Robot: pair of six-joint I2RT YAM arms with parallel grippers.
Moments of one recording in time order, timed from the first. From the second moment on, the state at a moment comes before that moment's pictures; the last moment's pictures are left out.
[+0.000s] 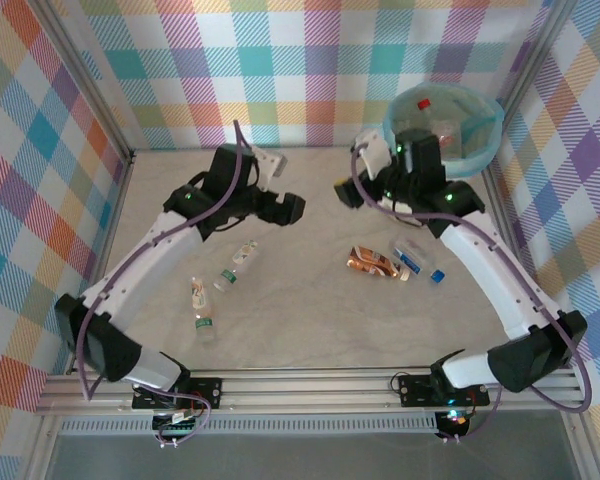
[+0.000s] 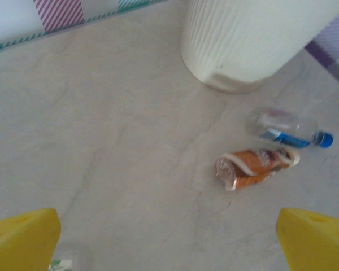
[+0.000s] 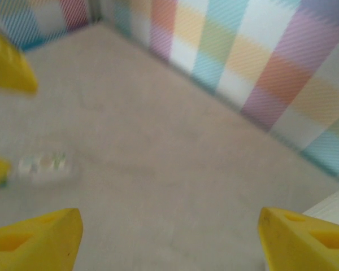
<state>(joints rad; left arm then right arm) -0.55 1.42 1.43 -0.67 0.16 -0.07 0.47 1.36 1.44 -0.63 -0.22 -0.28</state>
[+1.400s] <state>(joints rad) -0.55 1.13 0.96 -0.58 0.40 0.50 0.49 1.82 1.25 -0.74 -0.03 -0.60</state>
